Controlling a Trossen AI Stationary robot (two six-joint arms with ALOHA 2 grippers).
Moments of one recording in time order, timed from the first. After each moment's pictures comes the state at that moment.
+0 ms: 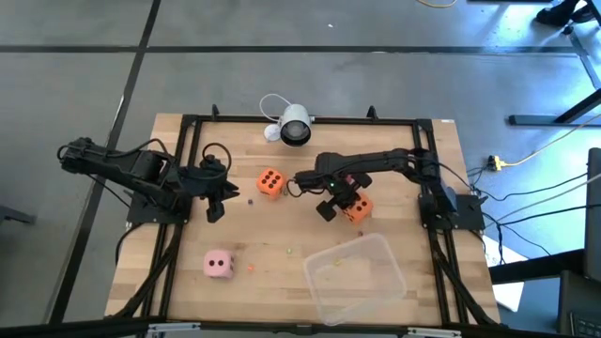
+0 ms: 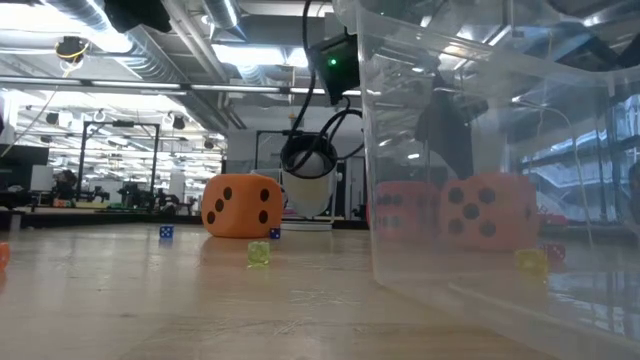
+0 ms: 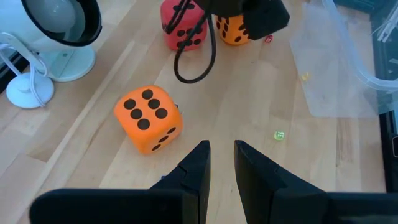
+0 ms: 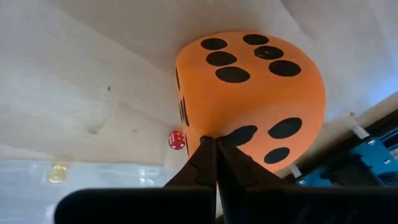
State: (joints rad) left arm -0.21 0.84 1.02 -0.90 -0.32 -0.49; right arm -0.05 2.13 1.74 -1.57 -0.14 0.80
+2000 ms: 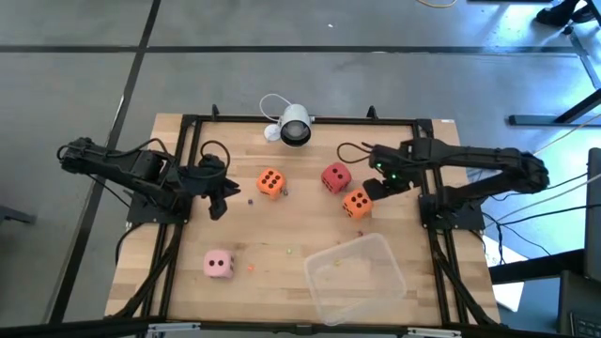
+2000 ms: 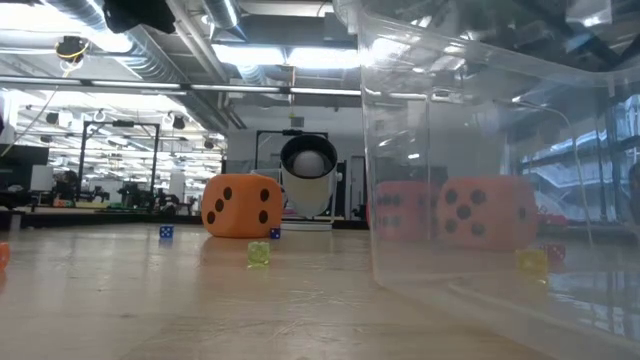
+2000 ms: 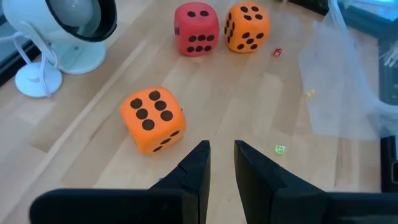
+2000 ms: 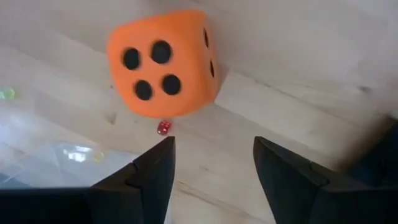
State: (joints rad) left arm -0.21 0.84 1.02 -0.89 -0.36 -0.59; right arm -0.18 1.21 0.97 -1.17 -0.21 1.00
